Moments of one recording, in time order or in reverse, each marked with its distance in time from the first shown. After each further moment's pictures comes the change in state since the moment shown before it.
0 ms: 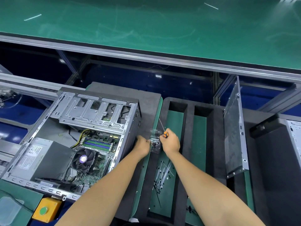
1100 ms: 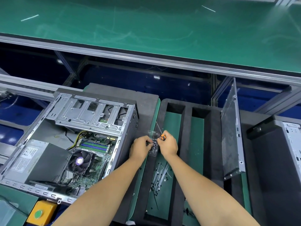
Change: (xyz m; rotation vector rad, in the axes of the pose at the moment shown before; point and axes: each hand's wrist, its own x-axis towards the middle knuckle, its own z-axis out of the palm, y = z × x) left_hand -0.001 -0.011 0.008 0.243 0.177 0.290; right_hand -0.002 0.004 0.000 -0.011 -0.014 -0.023
